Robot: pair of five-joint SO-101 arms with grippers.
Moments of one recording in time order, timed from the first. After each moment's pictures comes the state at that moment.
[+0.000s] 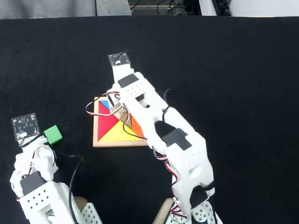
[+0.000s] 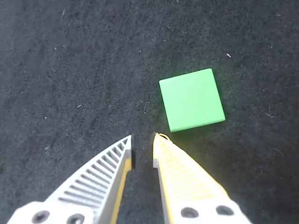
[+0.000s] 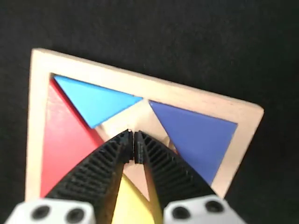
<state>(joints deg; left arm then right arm) -38.6 -83.5 92.5 51.1 -17.2 -31.9 31.1 -6.7 64.0 -18.5</state>
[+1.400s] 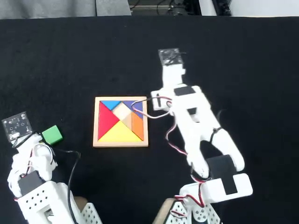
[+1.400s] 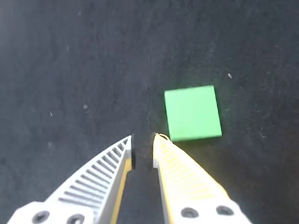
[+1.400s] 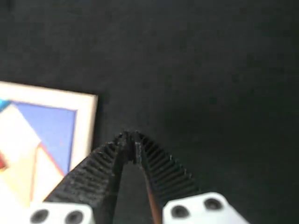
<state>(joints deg) -38.6 -83.6 89.4 52.8 -10.6 -10.9 -0.6 31.9 42.5 -3.5</state>
